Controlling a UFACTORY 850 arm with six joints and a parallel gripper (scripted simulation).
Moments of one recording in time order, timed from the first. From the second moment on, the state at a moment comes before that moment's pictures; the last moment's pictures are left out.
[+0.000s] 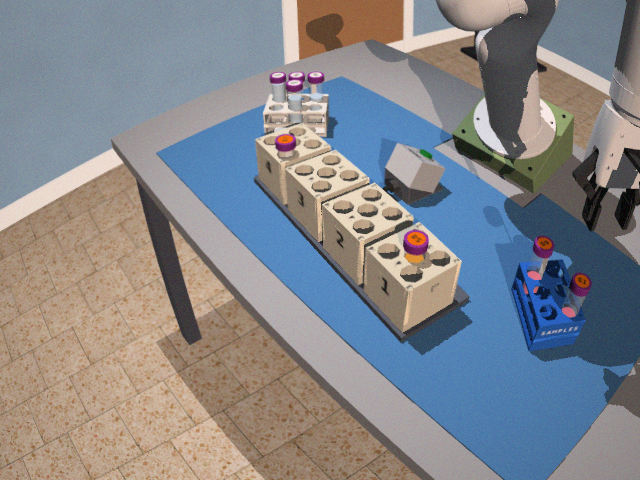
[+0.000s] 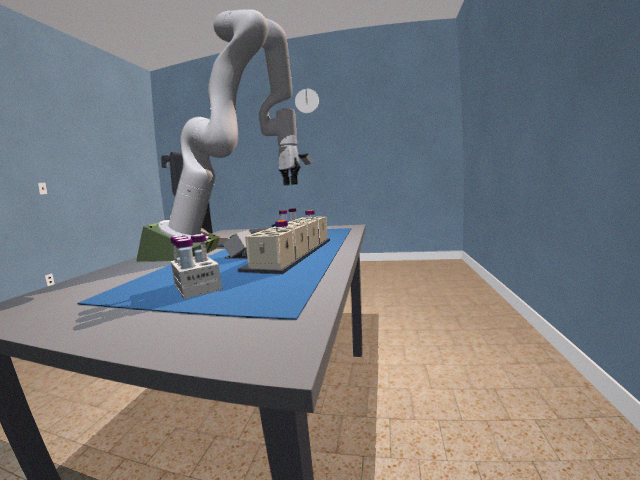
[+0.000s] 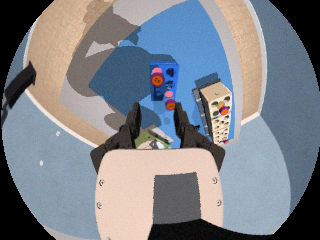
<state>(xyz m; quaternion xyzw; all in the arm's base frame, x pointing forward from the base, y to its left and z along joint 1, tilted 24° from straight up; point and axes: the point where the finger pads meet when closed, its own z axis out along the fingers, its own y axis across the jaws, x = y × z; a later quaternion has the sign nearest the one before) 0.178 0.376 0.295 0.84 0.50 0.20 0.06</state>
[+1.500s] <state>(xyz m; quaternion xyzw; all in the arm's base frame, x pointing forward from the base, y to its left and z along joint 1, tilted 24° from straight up) 0.208 0.383 0.224 0.84 0.50 0.20 0.06</state>
